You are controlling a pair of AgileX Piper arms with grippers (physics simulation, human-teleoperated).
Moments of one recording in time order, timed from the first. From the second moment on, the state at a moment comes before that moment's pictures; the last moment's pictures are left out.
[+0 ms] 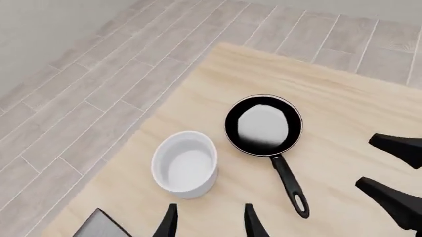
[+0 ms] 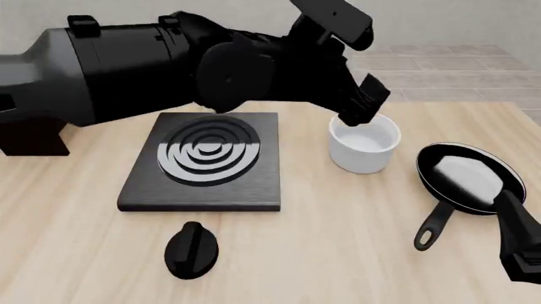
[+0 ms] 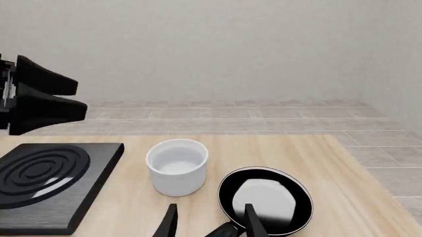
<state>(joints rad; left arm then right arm) -0.92 1.66 -1.43 0.23 0.18 0.00 0.01 0.00 0.00 0.01</state>
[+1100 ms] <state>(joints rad) -0.92 2.04 -1.74 0.41 0.50 0.00 0.01 0.00 0.00 0.01</state>
